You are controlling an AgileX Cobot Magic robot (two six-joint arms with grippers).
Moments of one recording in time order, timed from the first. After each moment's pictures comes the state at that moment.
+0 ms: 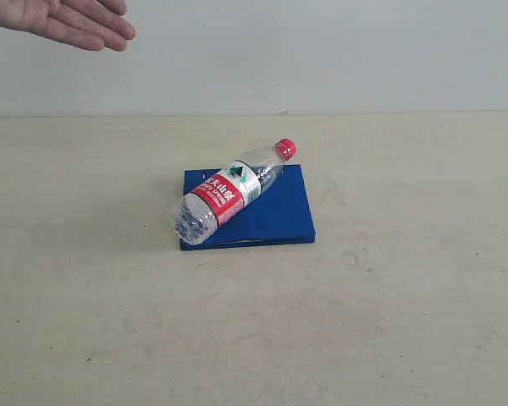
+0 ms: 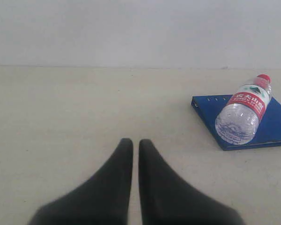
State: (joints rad) left arm 0.03 0.00 0.00 -0.04 0.29 0.00; right arm 0.00 0.00 0.00 0.19 0.15 0.08
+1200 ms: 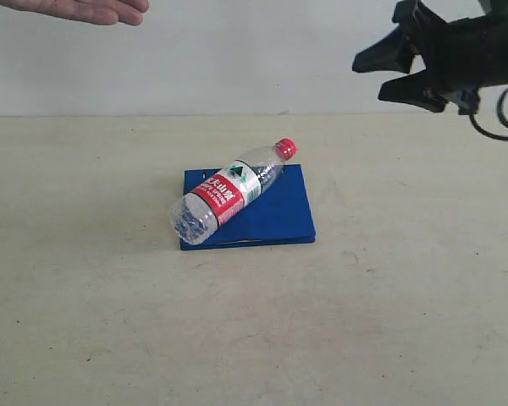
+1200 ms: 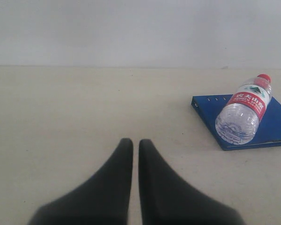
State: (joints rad) left arm 0.03 0.00 0.00 -0.04 0.29 0.00; right arm 0.00 1.72 -1.18 1.42 0.79 -0.86
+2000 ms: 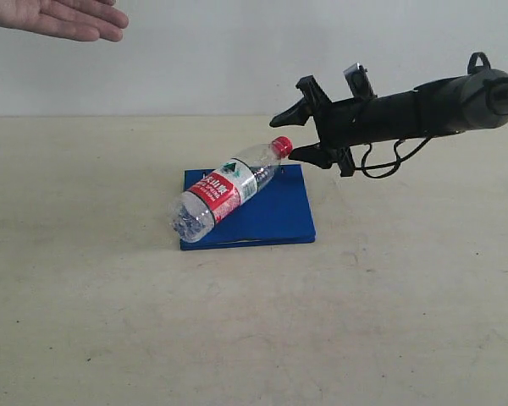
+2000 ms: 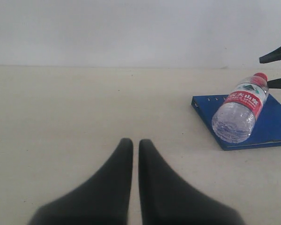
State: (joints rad) left arm 0.03 0.00 0.00 -0.04 0.29 0.00; right arm 0.16 2.39 -1.69 1.53 0.79 -0.59
